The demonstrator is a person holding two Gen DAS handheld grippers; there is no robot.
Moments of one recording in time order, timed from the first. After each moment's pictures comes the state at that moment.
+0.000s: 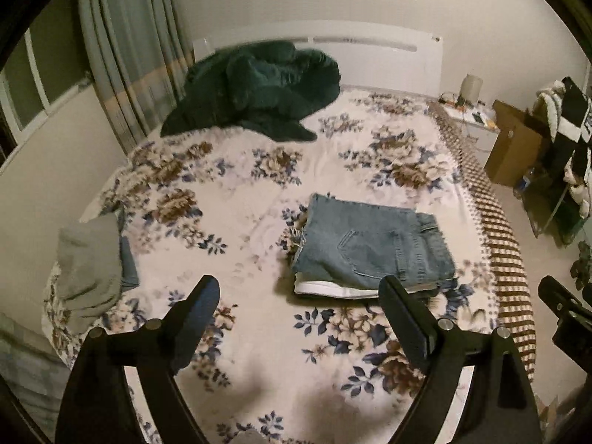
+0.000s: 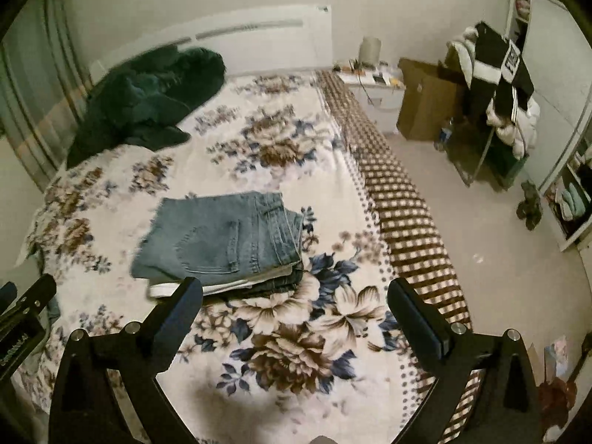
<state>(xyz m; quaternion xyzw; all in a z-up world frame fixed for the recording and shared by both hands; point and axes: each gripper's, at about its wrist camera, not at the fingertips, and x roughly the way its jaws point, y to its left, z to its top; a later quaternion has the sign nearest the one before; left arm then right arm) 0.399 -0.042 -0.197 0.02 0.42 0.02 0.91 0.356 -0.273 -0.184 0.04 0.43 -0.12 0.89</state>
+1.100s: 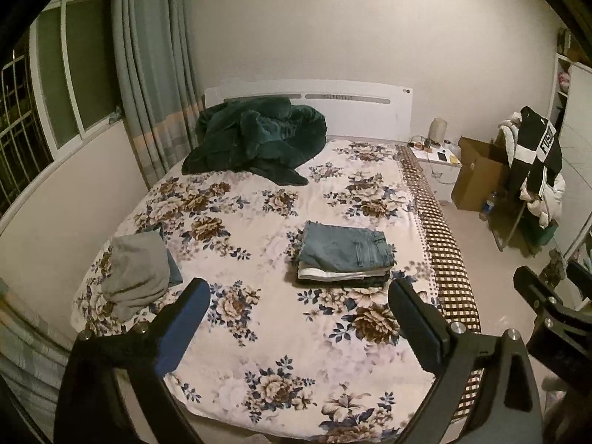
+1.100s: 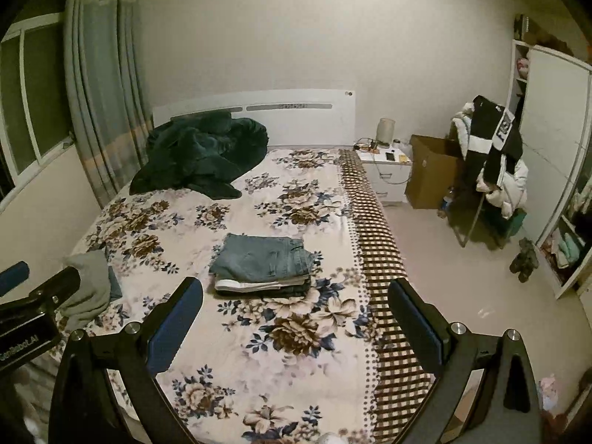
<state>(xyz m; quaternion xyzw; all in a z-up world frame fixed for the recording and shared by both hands) 0.170 -0.020 -0.017 0.01 0.35 0.00 0.94 0.046 -0.208 0.075 0.00 0.33 -0.07 0.94</state>
